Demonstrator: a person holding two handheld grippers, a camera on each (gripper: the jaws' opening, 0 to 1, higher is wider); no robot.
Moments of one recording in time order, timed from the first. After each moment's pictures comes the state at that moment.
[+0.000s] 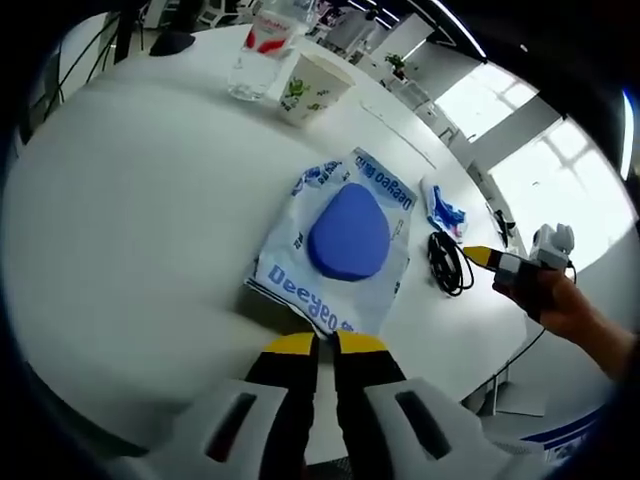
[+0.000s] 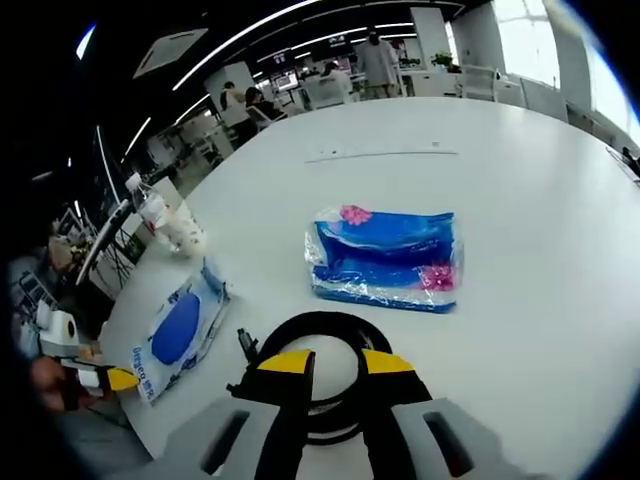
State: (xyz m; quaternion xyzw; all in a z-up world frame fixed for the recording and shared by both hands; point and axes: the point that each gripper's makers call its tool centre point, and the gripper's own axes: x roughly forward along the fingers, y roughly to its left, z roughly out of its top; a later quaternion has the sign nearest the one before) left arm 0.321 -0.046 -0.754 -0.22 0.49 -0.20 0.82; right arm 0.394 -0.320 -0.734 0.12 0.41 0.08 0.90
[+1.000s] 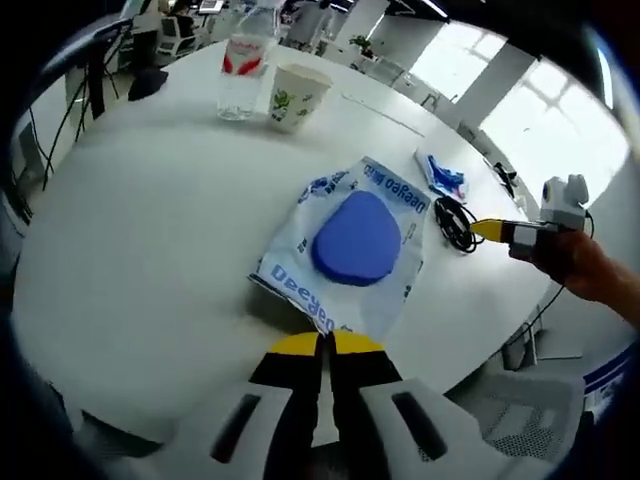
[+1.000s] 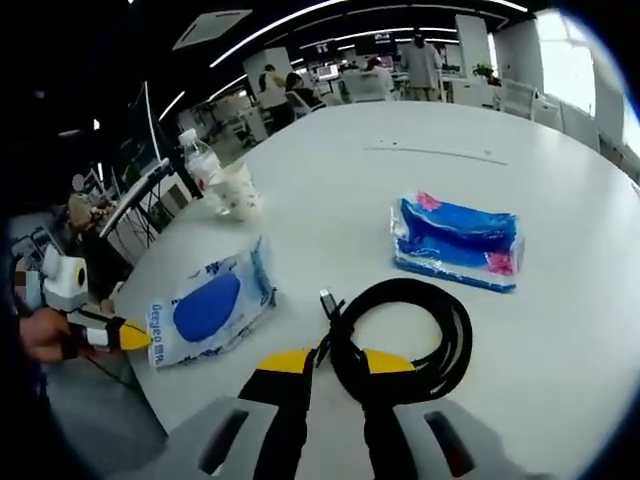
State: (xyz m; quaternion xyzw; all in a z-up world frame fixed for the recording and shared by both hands) left arm 0.309 -0.008 -0.750 -0.10 0.49 -0.24 0.83; right arm 0.358 -0.257 -0.728 0.07 0.42 0.15 0.89
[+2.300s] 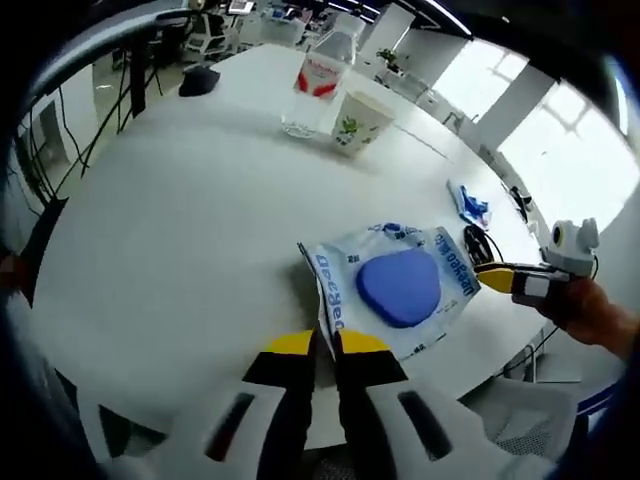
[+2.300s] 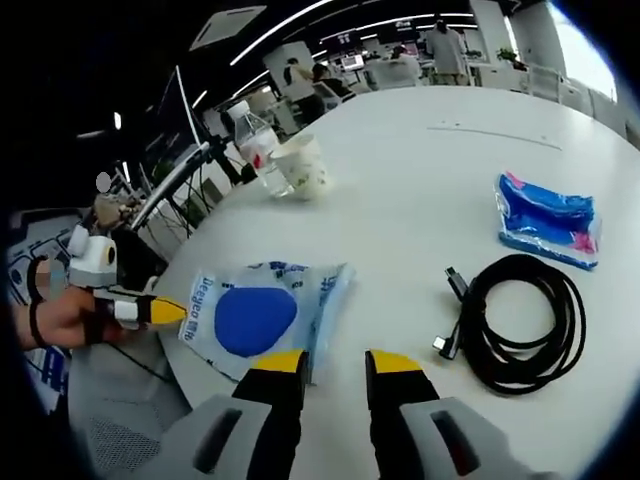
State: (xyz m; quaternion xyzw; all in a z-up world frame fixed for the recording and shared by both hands) left arm 0.328 0.052 -0.744 -0.13 0.48 -0.19 0.84; right arm 0.345 -0.166 -0.736 0.10 0.43 0.22 0.87
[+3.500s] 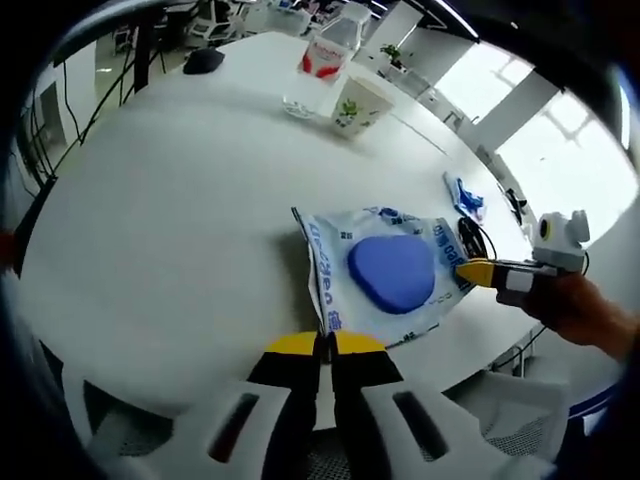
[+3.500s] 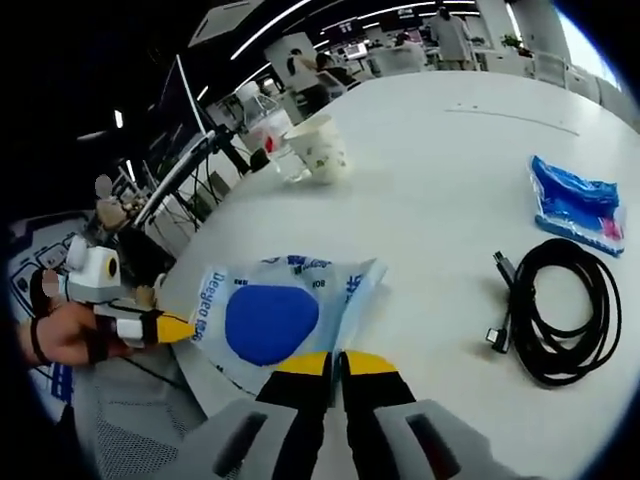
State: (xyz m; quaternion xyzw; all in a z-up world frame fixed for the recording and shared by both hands) left arm 0.310 0.043 -0.750 -0.15 0.50 -0.20 0.83; right arm 0.341 -0.140 -0.744 0.13 0.45 0.23 0.86
